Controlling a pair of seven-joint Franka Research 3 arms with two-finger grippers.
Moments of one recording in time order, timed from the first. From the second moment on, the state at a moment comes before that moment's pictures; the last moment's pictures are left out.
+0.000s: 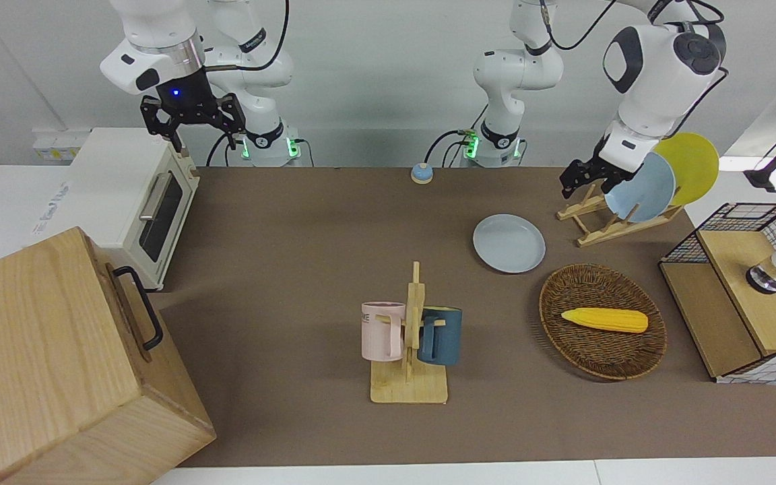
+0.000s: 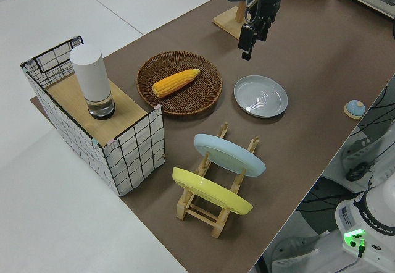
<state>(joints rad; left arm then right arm) -0.06 -0.10 0.07 -1.94 -0.03 1.73 -0.10 -0.05 -0.06 0.15 -1.54 -0.04 1.44 0.01</state>
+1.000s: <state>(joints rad) -0.04 -0.20 0.08 -2.35 -0.04 2.01 -0.09 -0.05 -0.06 0.15 -1.54 -0.04 1.44 0.01</state>
